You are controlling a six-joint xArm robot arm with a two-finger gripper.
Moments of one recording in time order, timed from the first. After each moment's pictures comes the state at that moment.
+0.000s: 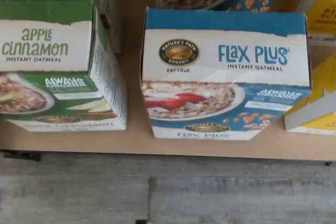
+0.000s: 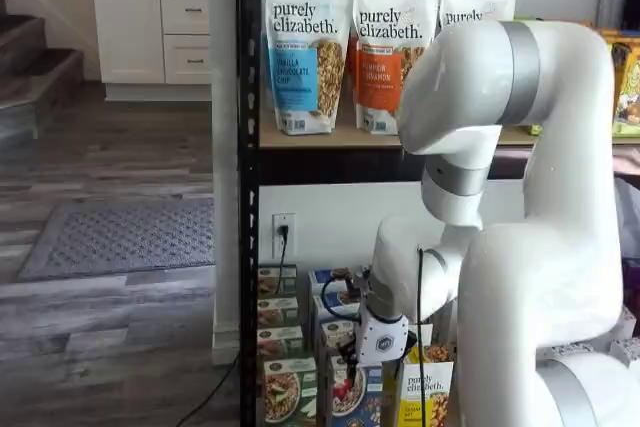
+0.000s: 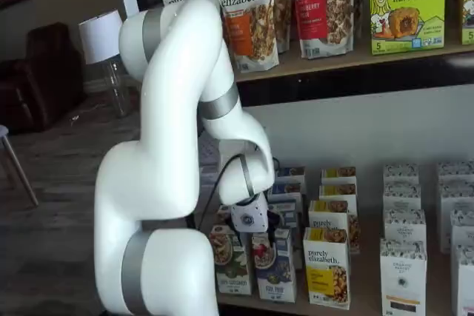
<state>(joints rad) 0.03 0.48 -0.75 -0.39 0.04 0.41</state>
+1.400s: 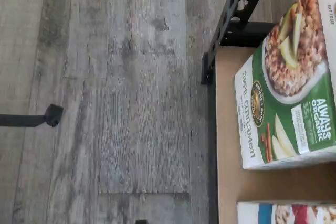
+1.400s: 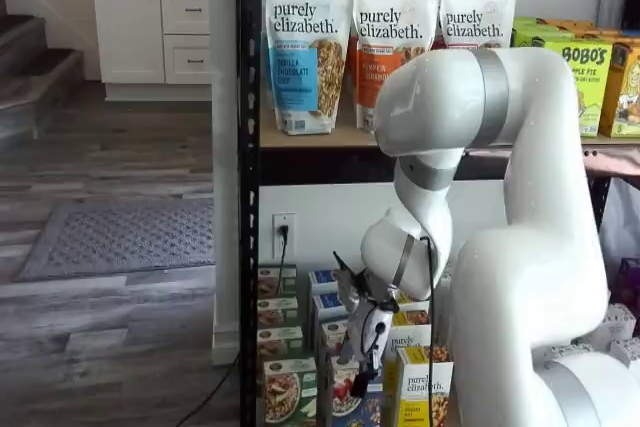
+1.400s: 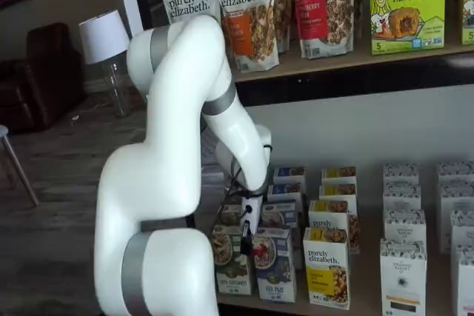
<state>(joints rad) 0.09 0.62 -1.05 0.68 0.47 -2.08</state>
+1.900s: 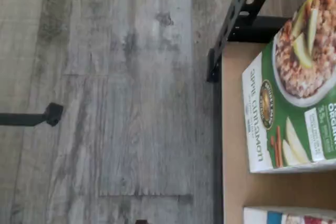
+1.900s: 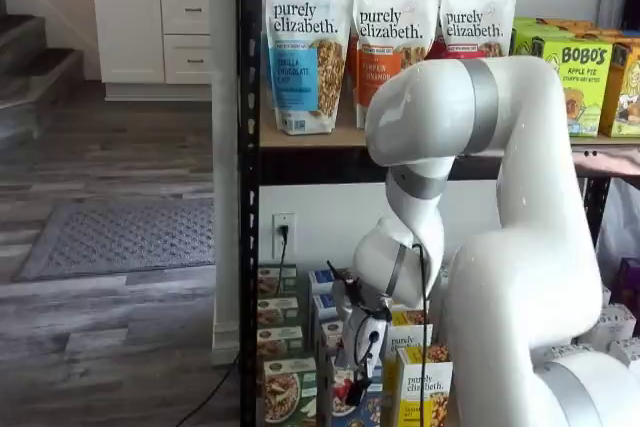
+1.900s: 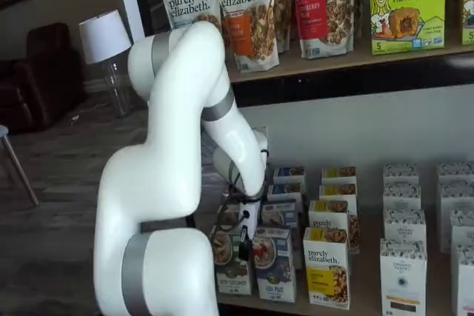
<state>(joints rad) 0.12 0.67 -1.08 0.68 0.44 -2.06</state>
